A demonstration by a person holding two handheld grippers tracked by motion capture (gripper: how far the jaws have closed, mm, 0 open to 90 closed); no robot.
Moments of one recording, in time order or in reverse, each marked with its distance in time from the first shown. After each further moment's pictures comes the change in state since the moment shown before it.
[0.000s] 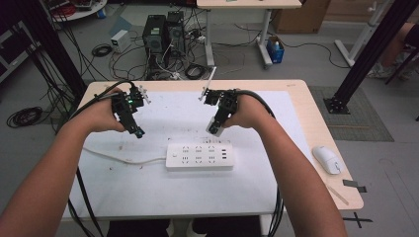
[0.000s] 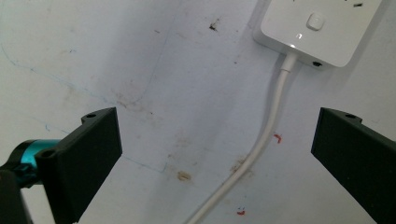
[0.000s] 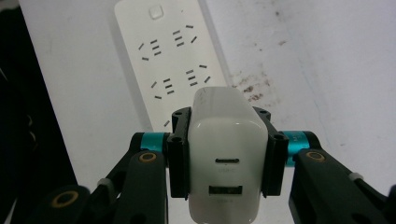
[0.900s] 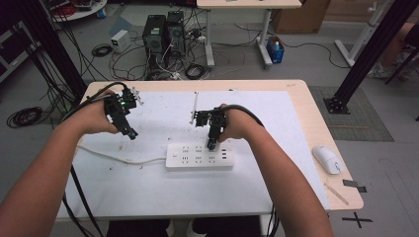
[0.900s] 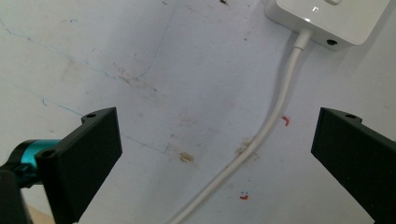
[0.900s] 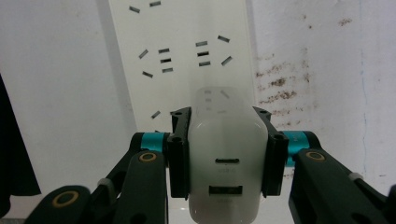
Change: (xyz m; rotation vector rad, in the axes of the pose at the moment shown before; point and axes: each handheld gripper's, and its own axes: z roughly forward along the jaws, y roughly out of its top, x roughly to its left) left arm 0.008 -0.021 0.002 0.022 -0.001 -0.044; right arm 0.007 0.007 0.063 0.189 0.005 -0.161
